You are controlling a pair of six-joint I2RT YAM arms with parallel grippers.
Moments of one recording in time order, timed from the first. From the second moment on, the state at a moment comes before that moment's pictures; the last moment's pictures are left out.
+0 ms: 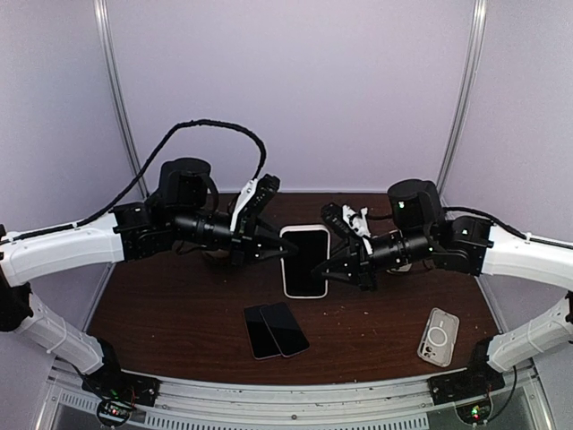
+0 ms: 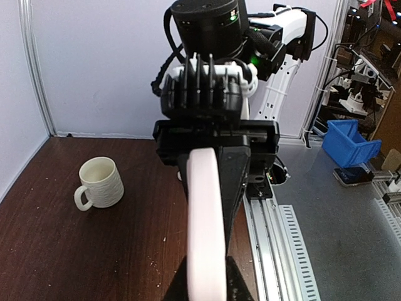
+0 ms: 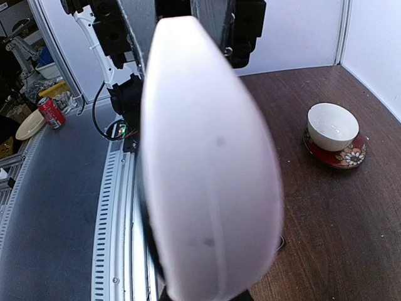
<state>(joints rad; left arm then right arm) -0.94 1.36 1.14 -0.05 0.68 0.12 0.93 1.22 1.01 -0.24 -0.51 -0.08</state>
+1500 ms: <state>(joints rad) -0.64 1.46 1.19 -0.38 -0.01 -0.04 0.78 1.53 1.21 -0.74 -0.26 0.22</state>
